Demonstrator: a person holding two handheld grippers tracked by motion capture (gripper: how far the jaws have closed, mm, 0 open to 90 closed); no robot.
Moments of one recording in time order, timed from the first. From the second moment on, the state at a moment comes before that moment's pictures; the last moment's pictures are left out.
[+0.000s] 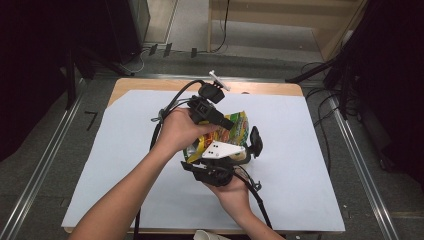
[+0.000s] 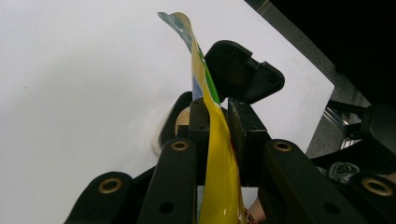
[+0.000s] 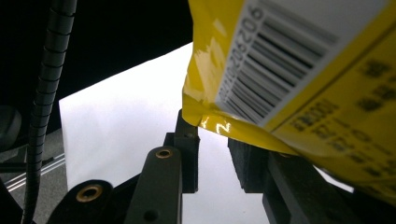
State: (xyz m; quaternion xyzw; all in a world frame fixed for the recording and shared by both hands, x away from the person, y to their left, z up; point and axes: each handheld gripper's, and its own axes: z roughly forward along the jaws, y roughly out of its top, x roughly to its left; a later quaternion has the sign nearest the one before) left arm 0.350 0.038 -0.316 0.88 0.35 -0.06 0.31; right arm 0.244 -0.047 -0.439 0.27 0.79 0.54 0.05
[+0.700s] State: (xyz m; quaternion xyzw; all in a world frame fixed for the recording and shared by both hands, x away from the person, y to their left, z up) left arm 0.354 0.037 -0.317 0.88 0.36 -0.06 0.30; right arm 0.242 -0.047 -0.434 0.27 0.79 0.55 0.05
